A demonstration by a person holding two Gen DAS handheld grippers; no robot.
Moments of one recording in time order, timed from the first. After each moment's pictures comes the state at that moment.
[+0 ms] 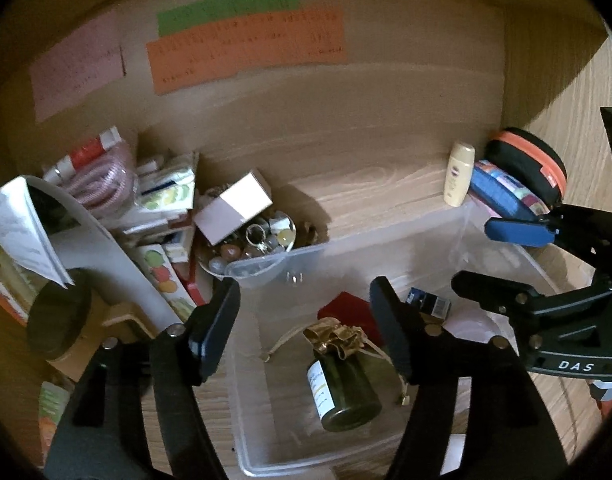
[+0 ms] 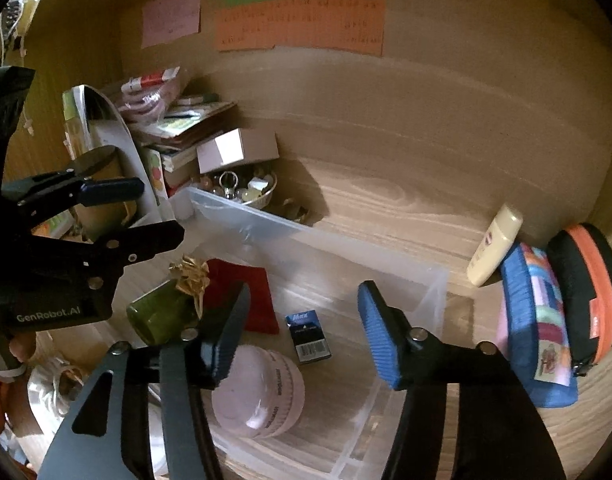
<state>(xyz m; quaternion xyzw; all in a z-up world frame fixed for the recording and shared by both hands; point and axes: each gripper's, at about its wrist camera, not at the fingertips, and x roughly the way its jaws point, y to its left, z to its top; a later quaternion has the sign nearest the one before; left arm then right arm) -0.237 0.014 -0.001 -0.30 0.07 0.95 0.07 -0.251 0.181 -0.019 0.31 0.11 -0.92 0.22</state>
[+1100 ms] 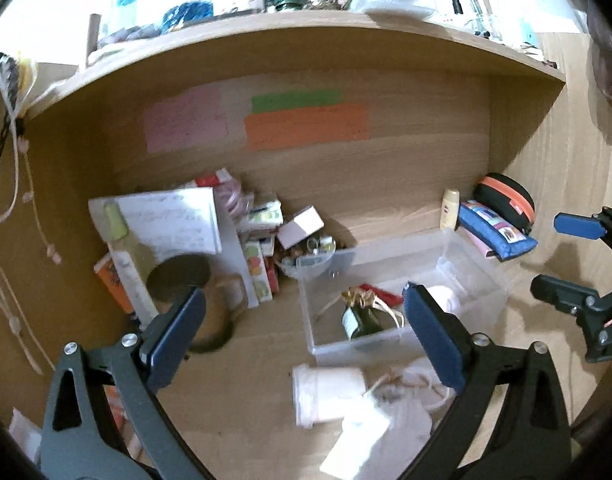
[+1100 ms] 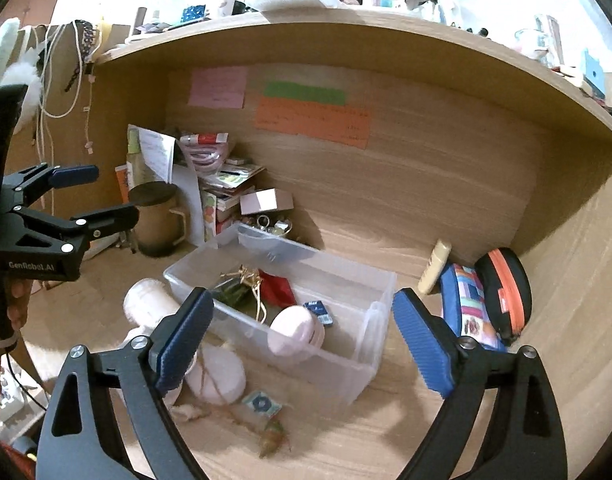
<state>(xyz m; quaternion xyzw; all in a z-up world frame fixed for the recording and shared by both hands) -0.088 -0.027 0.054 -0.22 0.06 0.97 0.02 -0.103 0.198 0.041 0.22 0.12 -0.95 0.19</state>
